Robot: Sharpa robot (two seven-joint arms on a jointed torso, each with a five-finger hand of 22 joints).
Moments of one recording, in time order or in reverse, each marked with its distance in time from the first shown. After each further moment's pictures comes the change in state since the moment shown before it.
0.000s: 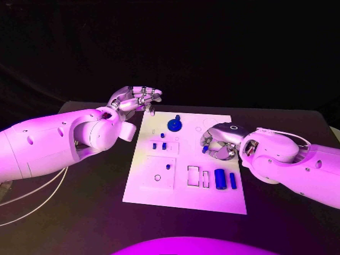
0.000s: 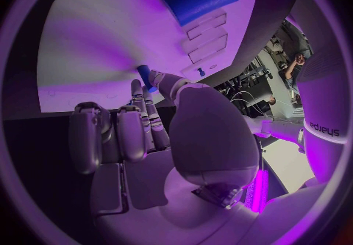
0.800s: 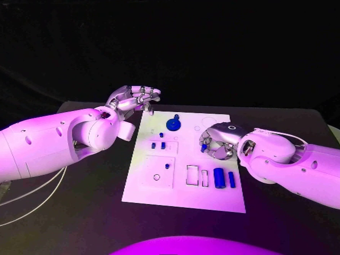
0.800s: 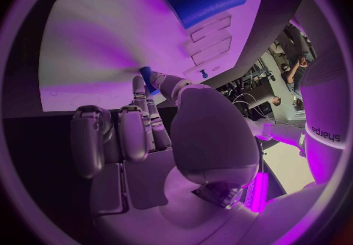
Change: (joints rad) left arm 0.000 0.001 0.000 -0.003 0.000 0.001 -0.001; left_hand 0.000 0.000 0.000 0.000 0.000 0.000 0.000 0.000 0.000 0.000 0.000 0.004 0.002 0.000 0.000 0.000 -0.001 0.000 0.004 0.004 0.000 -0.001; right arm -0.009 0.008 -0.002 -0.002 -0.026 -0.013 -0.029; right_hand -0.026 -0.004 0.007 0.012 -0.010 -0.018 0.002 -0.013 -0.001 0.064 -0.011 0.036 -0.001 0.000 -0.015 0.004 0.006 0.000 0.003 -0.011 0.056 0.000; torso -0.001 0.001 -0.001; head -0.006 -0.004
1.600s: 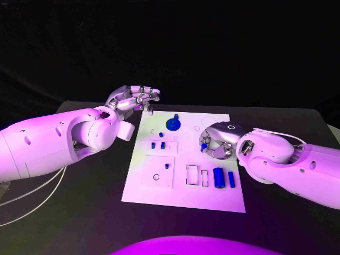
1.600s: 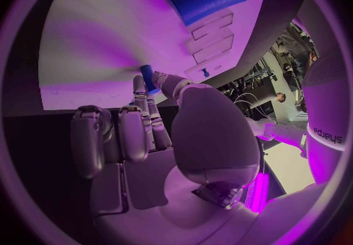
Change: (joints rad) left arm 0.000 0.001 0.000 -0.002 0.000 0.001 -0.001; left_hand 0.000 0.000 0.000 0.000 0.000 0.000 0.000 0.000 0.000 0.000 0.000 0.000 0.001 0.000 0.000 0.000 0.000 0.000 0.000 0.000 -0.004 -0.001; right arm -0.002 0.003 0.000 0.004 -0.006 -0.015 -0.022; right_hand -0.001 0.018 0.010 0.023 0.000 0.066 -0.014 0.039 0.017 0.022 -0.011 0.015 0.006 0.000 0.000 0.005 0.012 0.000 0.000 0.000 0.012 0.001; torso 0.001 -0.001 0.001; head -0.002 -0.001
